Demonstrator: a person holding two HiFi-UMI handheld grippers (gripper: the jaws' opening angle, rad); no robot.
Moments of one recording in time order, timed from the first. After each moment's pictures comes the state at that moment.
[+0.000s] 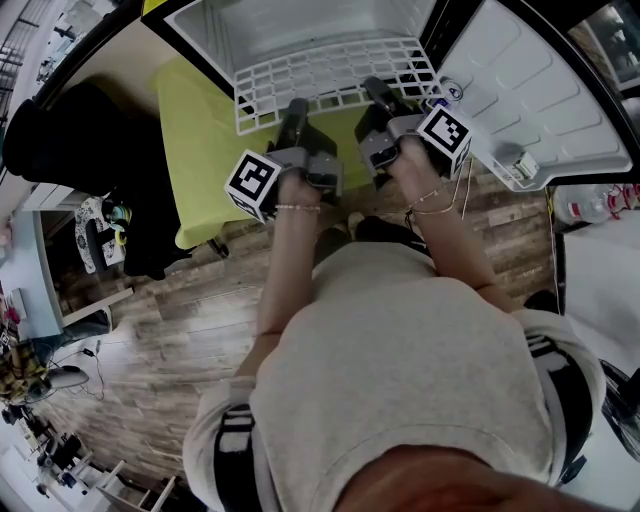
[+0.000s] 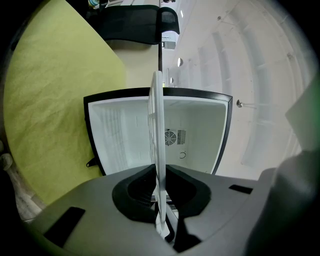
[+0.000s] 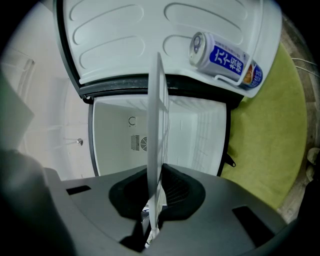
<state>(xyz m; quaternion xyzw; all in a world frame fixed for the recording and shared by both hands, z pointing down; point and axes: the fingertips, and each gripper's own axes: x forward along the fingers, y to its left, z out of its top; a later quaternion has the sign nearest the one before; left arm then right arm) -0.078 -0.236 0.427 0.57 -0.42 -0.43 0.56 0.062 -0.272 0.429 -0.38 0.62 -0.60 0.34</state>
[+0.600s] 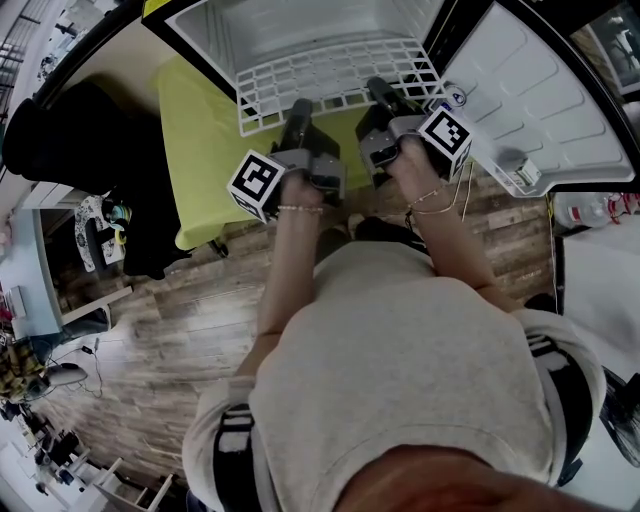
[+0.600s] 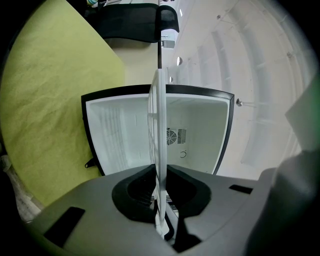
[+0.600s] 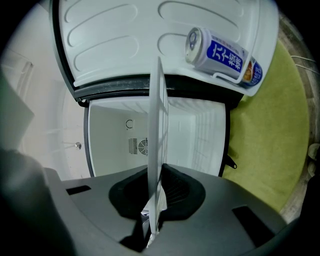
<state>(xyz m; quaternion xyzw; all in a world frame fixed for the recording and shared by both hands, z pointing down) -0.075 -0.242 0.429 0.57 -0.42 -0.43 0.56 0.065 -0.282 0.434 -0.39 0.60 -0.60 0.35</state>
